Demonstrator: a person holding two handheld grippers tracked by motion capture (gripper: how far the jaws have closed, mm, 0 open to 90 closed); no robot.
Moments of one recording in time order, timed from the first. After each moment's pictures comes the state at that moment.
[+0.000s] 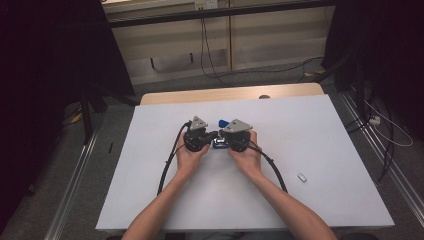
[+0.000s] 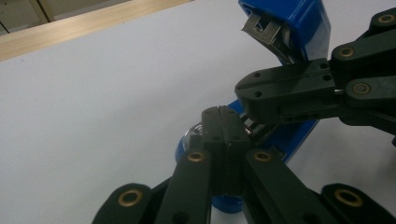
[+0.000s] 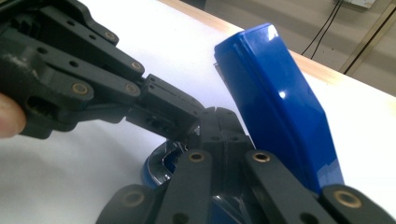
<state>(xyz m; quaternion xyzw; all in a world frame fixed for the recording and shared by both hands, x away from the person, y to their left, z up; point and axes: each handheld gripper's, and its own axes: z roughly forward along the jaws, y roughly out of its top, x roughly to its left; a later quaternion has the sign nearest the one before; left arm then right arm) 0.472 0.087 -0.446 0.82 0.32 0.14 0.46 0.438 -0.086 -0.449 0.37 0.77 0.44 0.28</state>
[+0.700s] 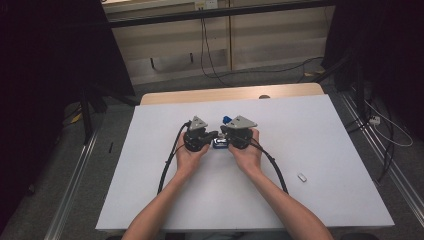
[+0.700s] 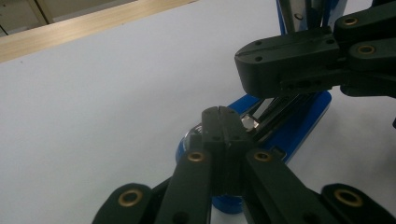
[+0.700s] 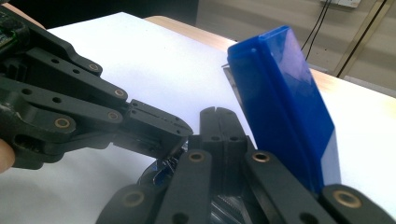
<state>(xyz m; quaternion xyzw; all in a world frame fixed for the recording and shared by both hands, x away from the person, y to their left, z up) 0.473 0.087 -0.447 0.82 0.31 0.14 0.46 0.442 -0.091 -0.443 0.40 0.74 0.47 0.28</state>
